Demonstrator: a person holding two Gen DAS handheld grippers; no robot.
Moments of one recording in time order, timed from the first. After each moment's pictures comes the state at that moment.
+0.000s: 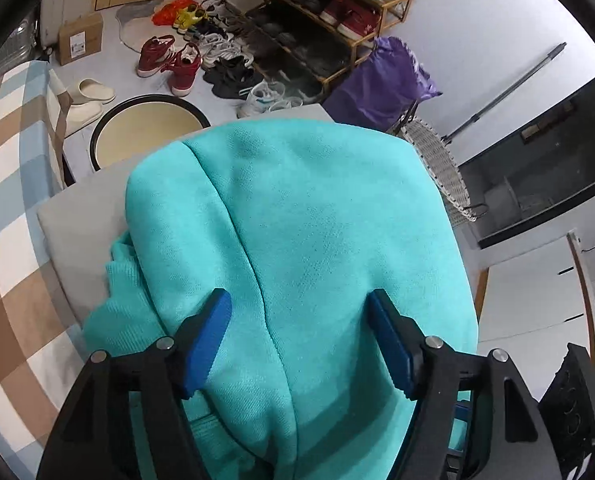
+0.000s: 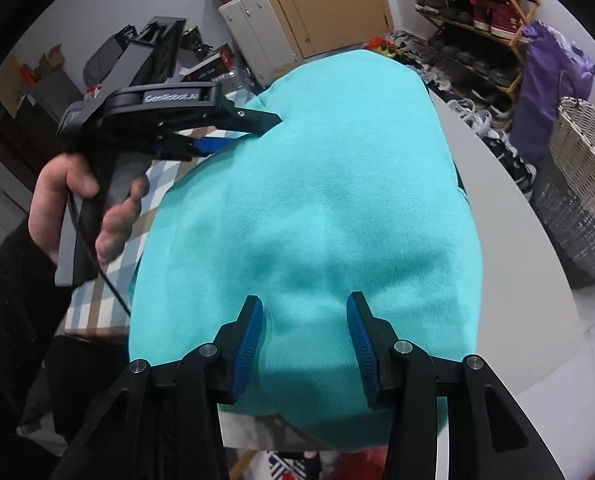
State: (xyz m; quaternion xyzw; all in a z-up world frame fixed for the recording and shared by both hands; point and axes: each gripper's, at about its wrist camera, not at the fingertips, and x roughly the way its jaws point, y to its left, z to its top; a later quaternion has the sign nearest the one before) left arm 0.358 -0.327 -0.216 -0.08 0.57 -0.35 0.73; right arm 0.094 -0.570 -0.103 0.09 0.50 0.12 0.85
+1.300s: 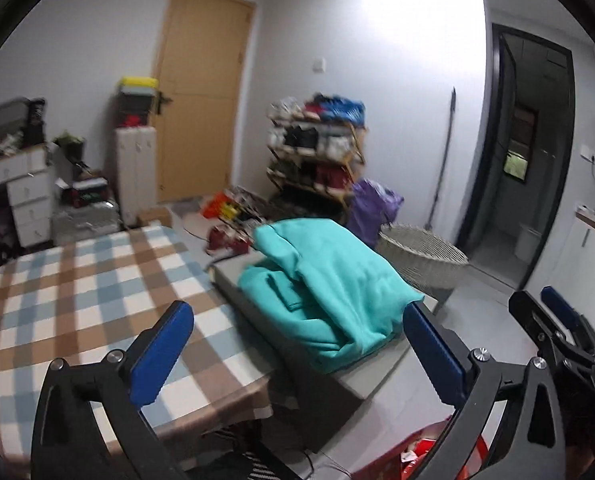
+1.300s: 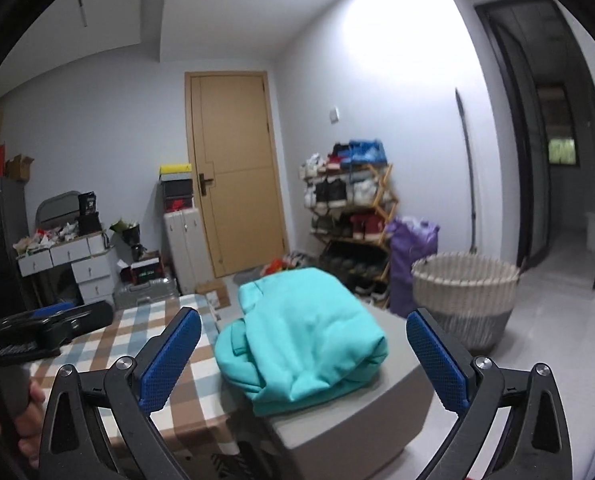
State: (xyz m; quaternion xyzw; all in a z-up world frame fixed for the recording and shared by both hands) left arm 0.056 -0.159 -0.078 -0.02 0.23 -0.28 0.93; right arm -0.187 -0.437 -0.001 0.04 0.08 -0.13 0.99
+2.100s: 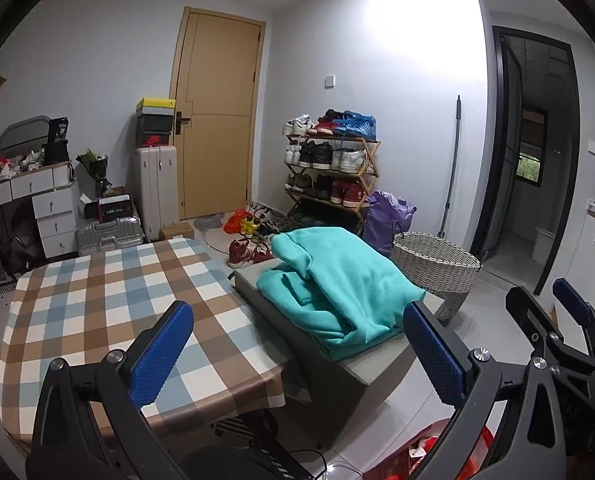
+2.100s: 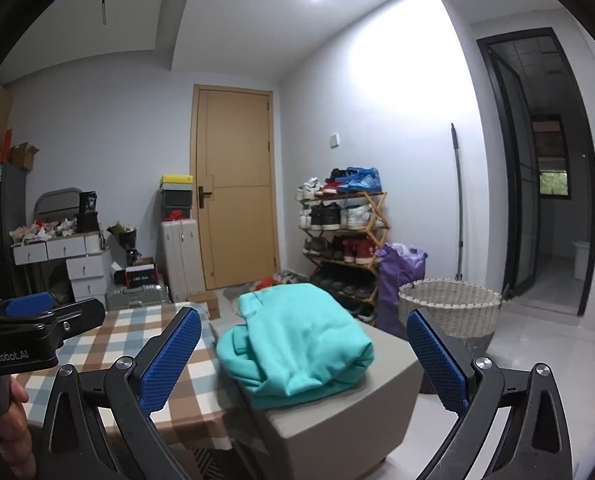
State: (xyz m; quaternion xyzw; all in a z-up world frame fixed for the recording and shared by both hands) left arm 0.070 -0.194 -0.099 -0.01 0.21 -0.25 0.95; right arm -0.221 -0.410 -0.012 0.01 0.05 -0.15 0.99
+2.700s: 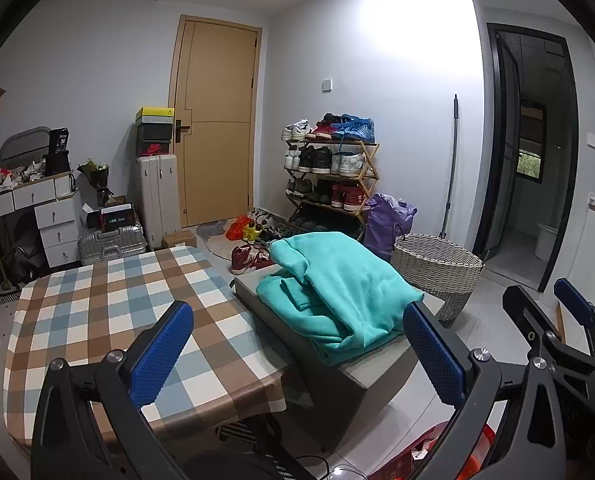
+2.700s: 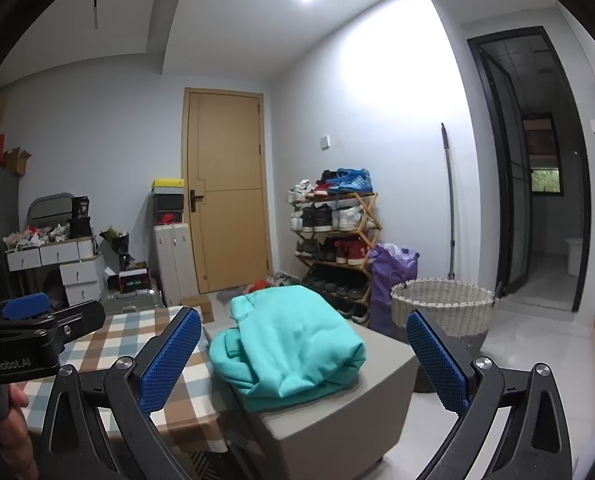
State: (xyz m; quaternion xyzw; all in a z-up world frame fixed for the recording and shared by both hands) left arm 0.048 -0.197 -0.087 0.01 0.19 -0.25 0.95; right arm -0.227 -0.409 -0.006 0.02 0.06 -0.16 0.98
